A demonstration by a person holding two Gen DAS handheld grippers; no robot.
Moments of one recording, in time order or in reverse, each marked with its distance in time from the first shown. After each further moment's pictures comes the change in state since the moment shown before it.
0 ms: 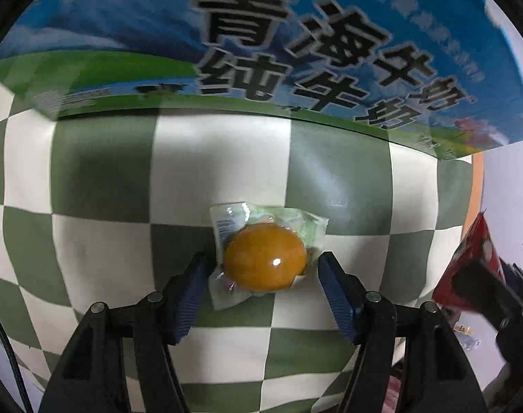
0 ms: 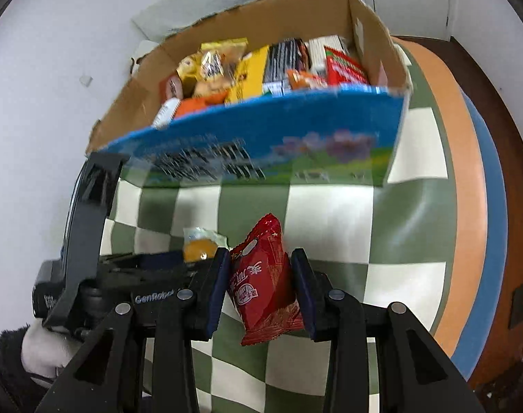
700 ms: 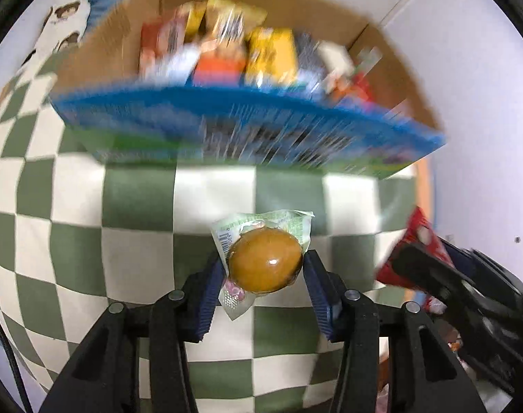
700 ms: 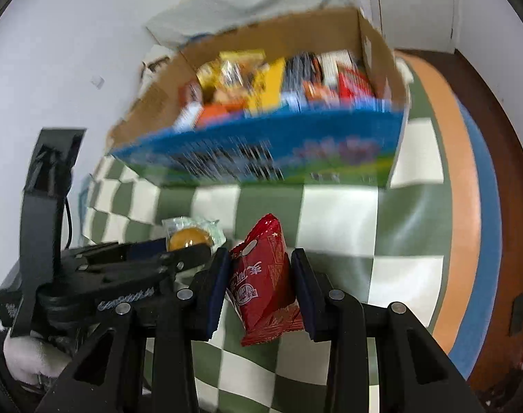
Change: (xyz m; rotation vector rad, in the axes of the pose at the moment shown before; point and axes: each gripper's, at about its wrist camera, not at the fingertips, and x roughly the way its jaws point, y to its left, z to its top) left arm -0.105 -0.020 -0.029 0.059 -0.204 -0.054; right arm -0.035 0.017 -0.007 -0.032 -0.067 0.029
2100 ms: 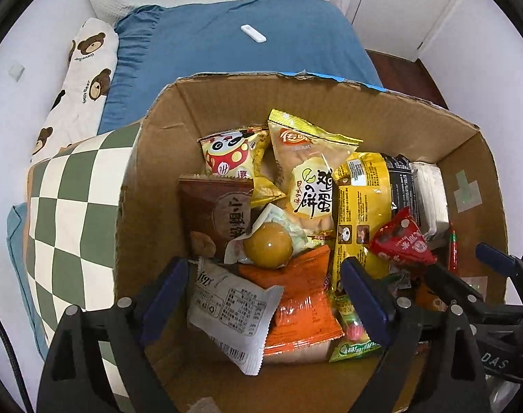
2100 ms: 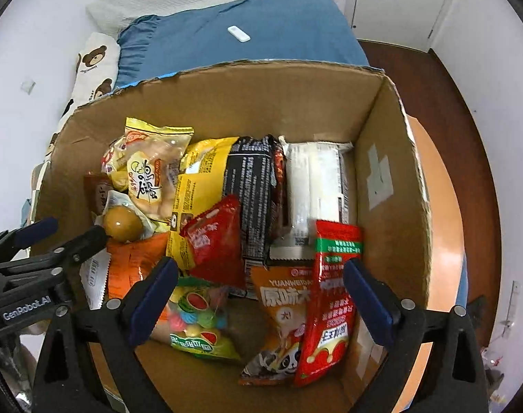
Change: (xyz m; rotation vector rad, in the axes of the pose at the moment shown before) left arm 0.049 0.057 0.206 -0.008 0.011 0.278; right arm 0.106 -0.022 0.207 0.032 0.152 -0.269
